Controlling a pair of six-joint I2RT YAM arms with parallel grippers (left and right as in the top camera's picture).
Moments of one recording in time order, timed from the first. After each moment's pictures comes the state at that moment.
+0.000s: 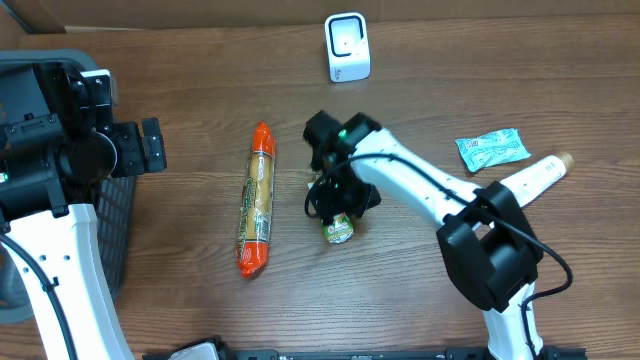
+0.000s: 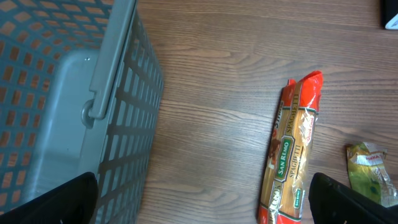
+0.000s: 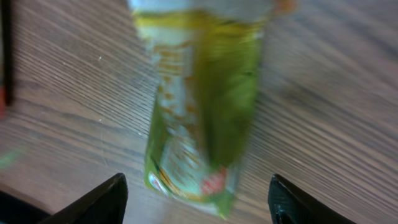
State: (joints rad) left arm 0.28 1.39 1.74 -1.33 -0.01 0.11; right arm 0.73 2.12 1.66 -1.17 -0.22 0.23
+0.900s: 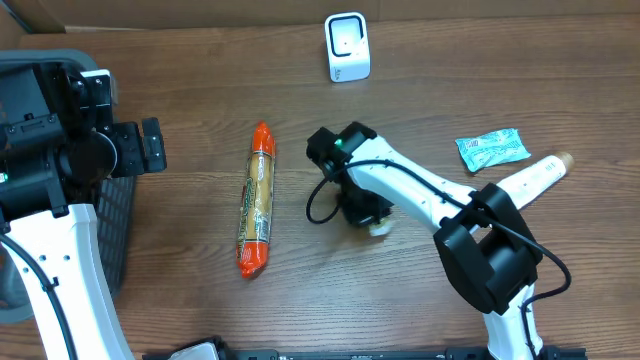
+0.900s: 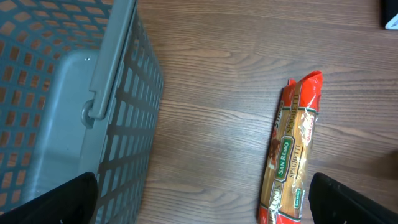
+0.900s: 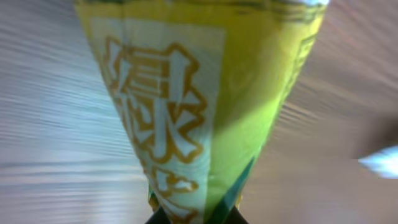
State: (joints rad) left arm 0.28 1.39 1.74 -1.33 -0.01 0.11; right arm 0.73 2.11 1.67 -1.41 0.22 0.41
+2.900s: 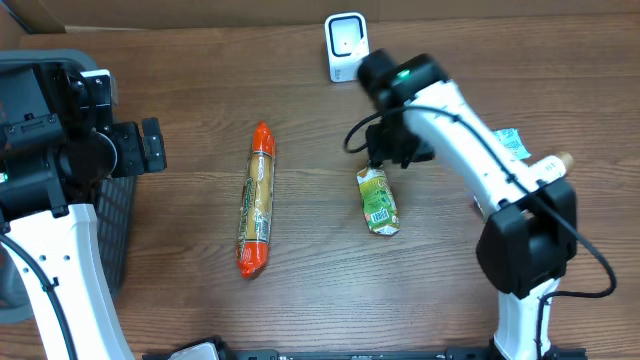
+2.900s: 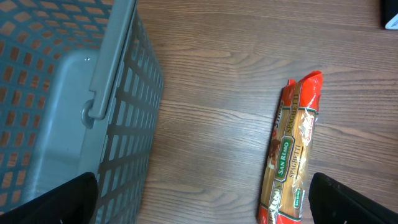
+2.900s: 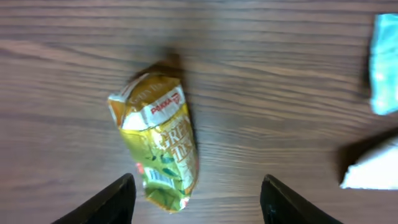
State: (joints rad) left arm 0.28 1.39 1.74 -1.33 -0.01 0.11; right arm 0.47 2.08 1.92 -1.42 0.00 0.34
